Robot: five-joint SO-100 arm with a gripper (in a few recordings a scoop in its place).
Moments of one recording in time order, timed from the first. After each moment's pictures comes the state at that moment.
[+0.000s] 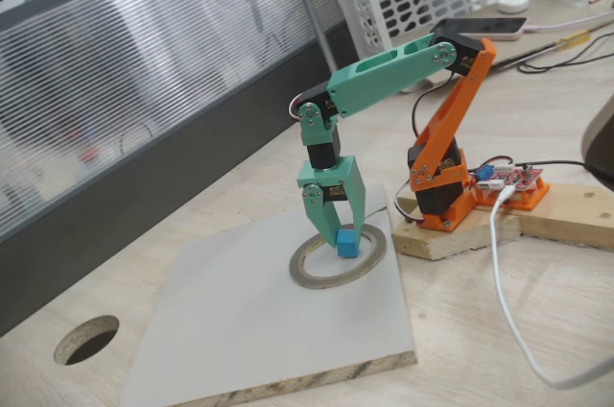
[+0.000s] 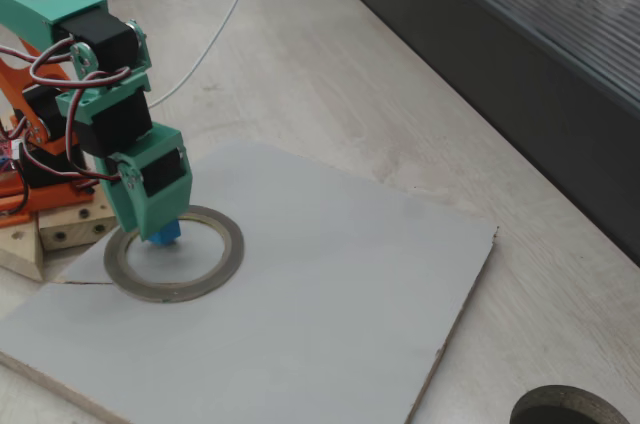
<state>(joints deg) 3.3 125.9 136.3 72.6 100.5</state>
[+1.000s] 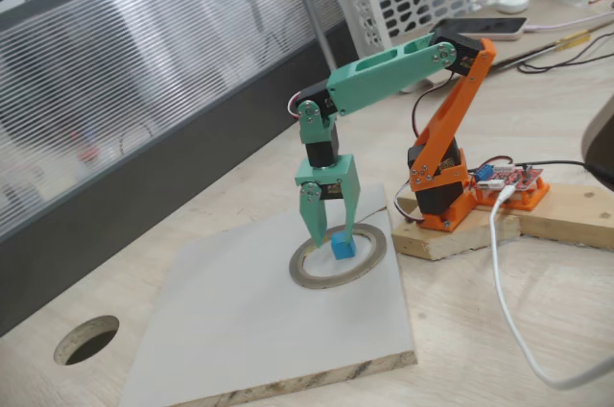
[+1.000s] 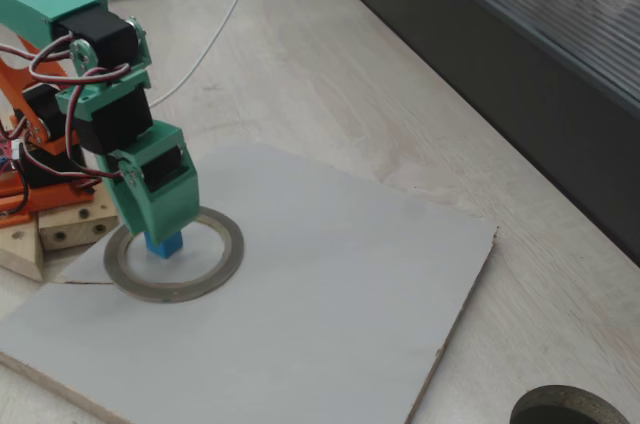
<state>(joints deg) 3.3 125.9 133.4 73.1 100.7</state>
